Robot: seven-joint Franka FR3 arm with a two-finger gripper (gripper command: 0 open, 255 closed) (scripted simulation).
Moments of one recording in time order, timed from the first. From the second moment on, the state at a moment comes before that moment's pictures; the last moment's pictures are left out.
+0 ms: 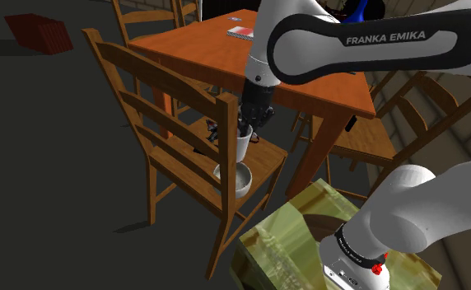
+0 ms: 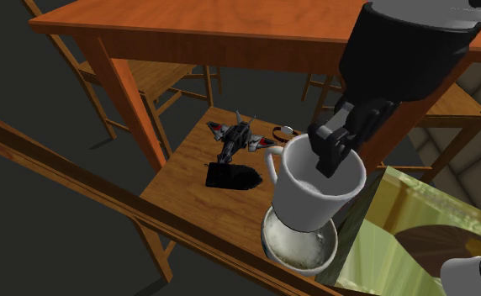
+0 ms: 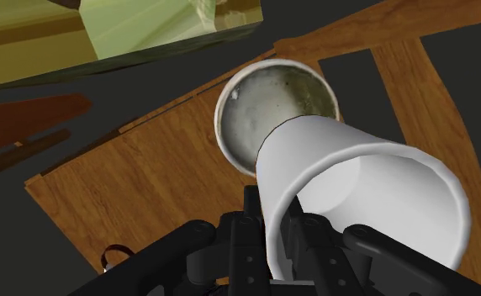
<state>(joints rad) 0.15 -0.48 0.23 -2.37 0.17 1.93 0.55</state>
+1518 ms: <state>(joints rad) 0.15 -0.43 0.25 -2.52 0.19 2.13 0.54</state>
